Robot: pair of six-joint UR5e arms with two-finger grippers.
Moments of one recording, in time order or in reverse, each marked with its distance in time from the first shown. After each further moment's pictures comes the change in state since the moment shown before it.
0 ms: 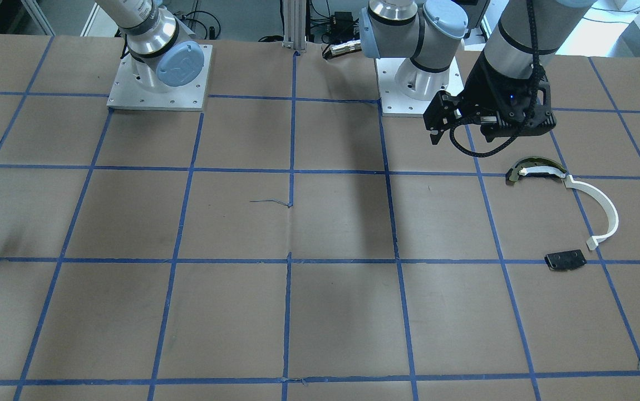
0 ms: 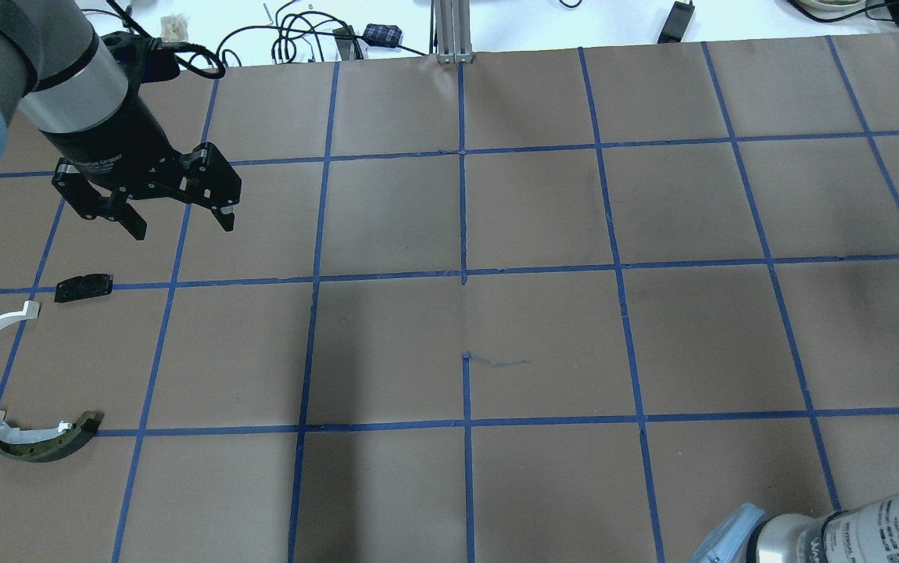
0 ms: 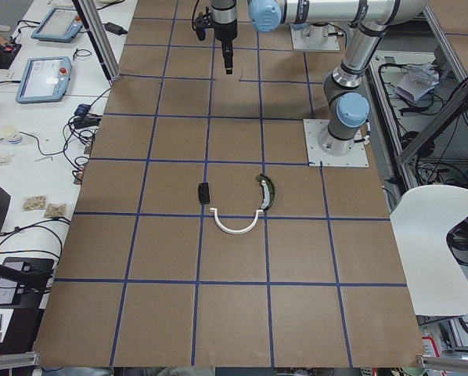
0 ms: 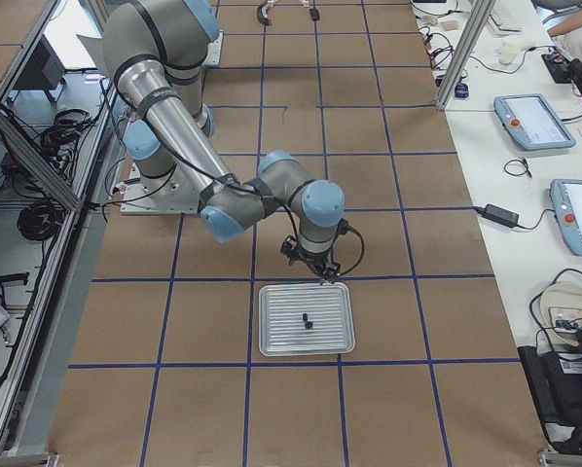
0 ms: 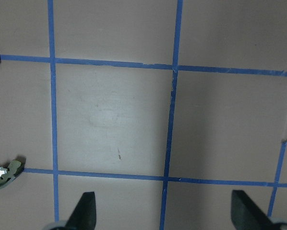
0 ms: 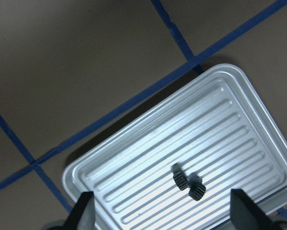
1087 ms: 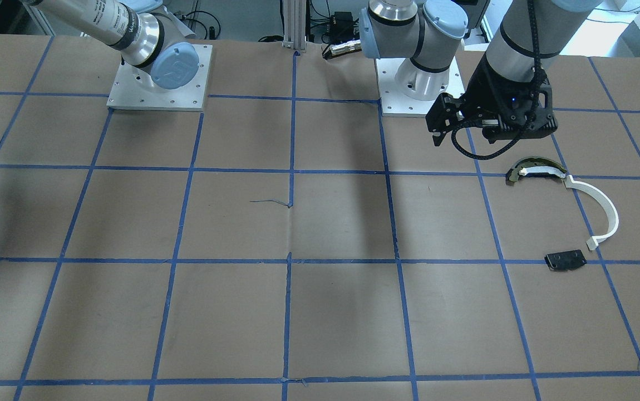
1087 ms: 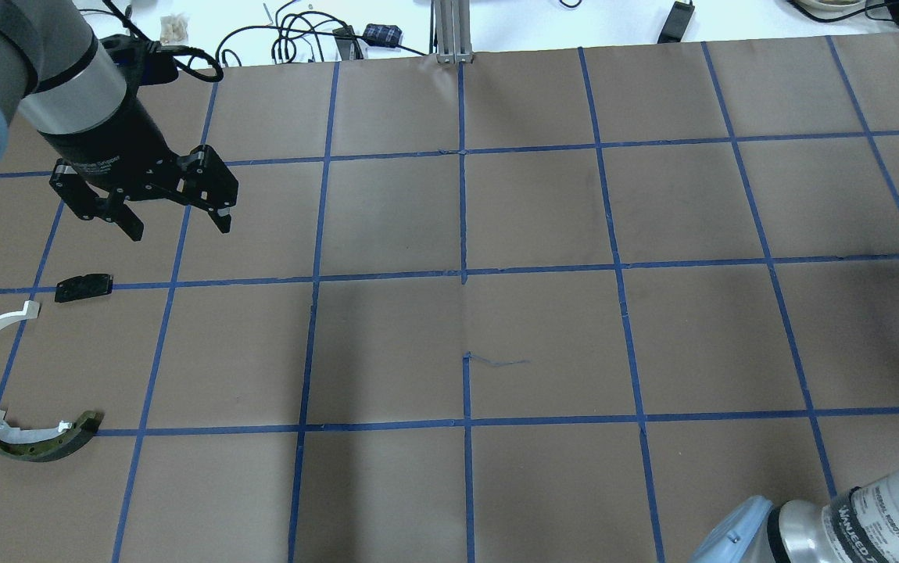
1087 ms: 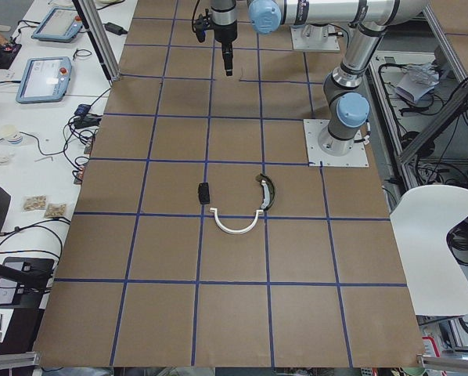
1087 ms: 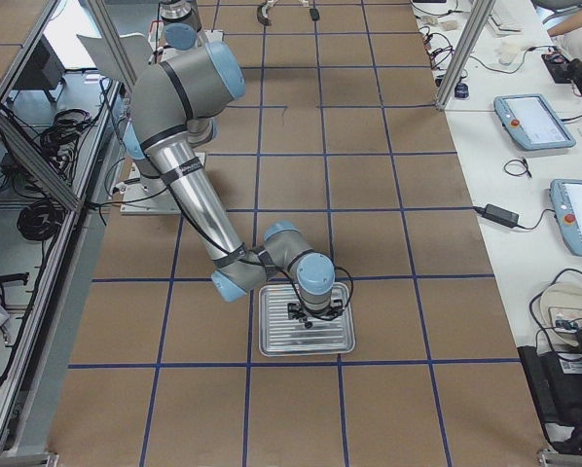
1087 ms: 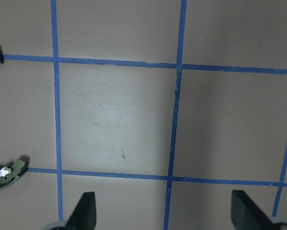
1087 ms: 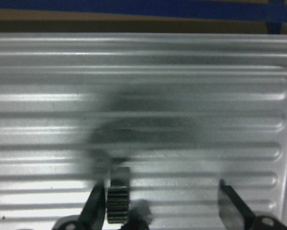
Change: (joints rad) left arm 0.006 -0.002 -0.003 -0.001 0.008 0.011; right arm -0.048 0.233 0.001 -0.290 0.075 -0.622
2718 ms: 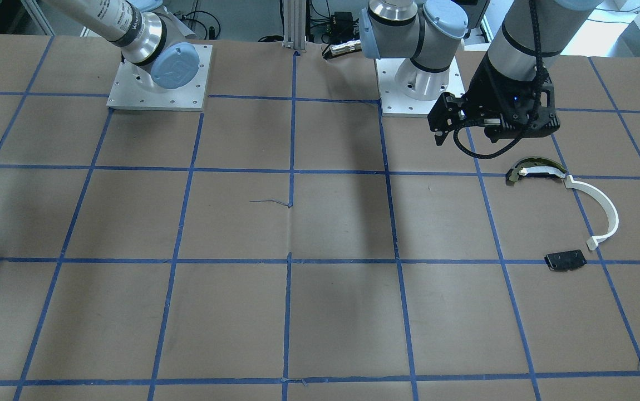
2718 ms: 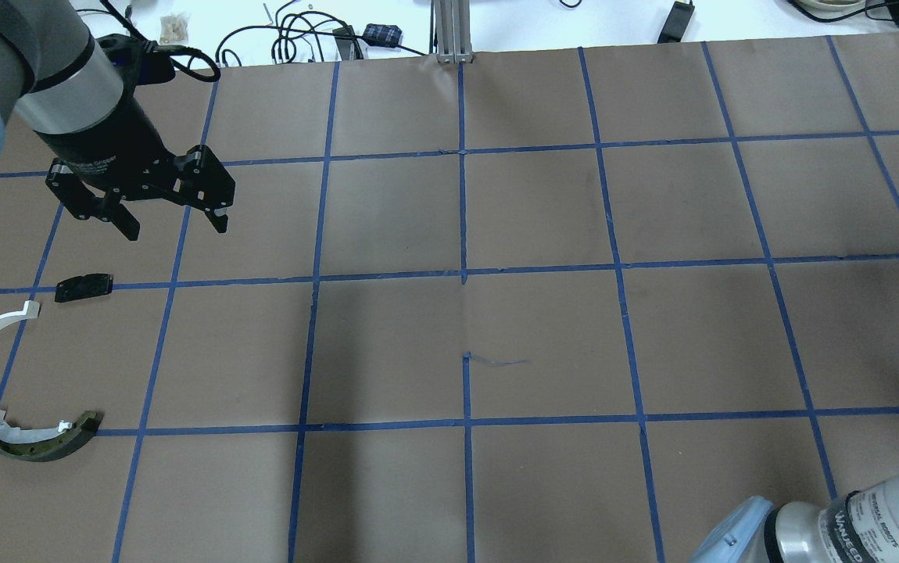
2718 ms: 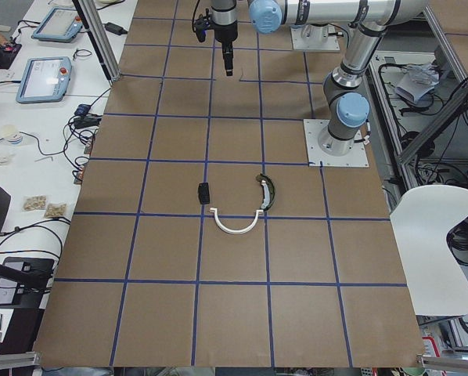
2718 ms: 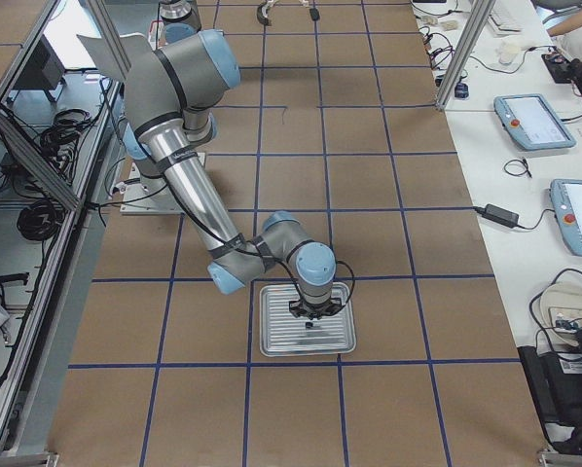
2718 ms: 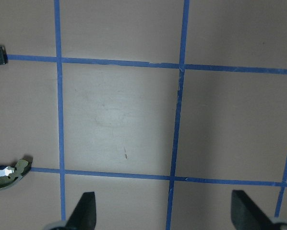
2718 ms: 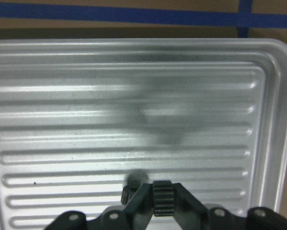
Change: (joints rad) left arm 0.003 0.003 0.000 -0.001 0.007 0.003; right arm 0.009 -0.088 -0.002 0.048 -0.016 0.021
